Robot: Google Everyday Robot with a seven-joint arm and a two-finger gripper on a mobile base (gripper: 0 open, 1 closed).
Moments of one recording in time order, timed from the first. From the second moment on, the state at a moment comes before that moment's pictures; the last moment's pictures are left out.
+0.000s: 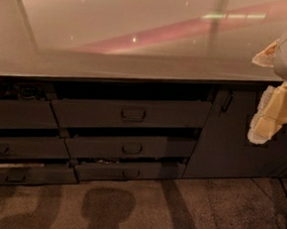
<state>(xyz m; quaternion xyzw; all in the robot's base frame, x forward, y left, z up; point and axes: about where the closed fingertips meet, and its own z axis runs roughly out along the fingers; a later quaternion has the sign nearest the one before) 0.438 -0.217 0.976 -0.60 0.78 -0.03 0.16</state>
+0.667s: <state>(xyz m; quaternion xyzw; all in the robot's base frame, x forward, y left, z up) 0.452 -0.224 0.974 -0.59 0.79 -0.01 0.17</state>
